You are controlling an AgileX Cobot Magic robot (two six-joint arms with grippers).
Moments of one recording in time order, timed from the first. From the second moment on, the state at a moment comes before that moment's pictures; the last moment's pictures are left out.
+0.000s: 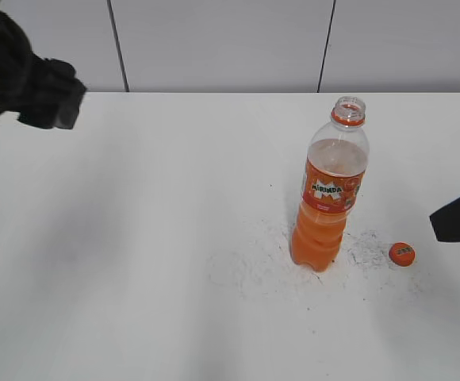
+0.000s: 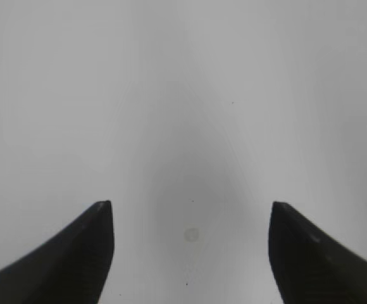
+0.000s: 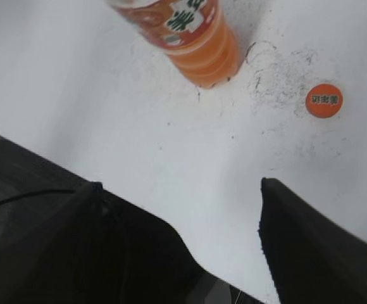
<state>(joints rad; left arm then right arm) -0.68 1.37 -1.12 0.46 0.90 -0.52 0.05 1.07 -0.72 0.59 0.92 -0.54</state>
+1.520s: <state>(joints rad) -0.69 0.16 -0.53 0.15 1.07 -0.17 0.05 0.17 -0.45 0.18 1.10 -0.26</state>
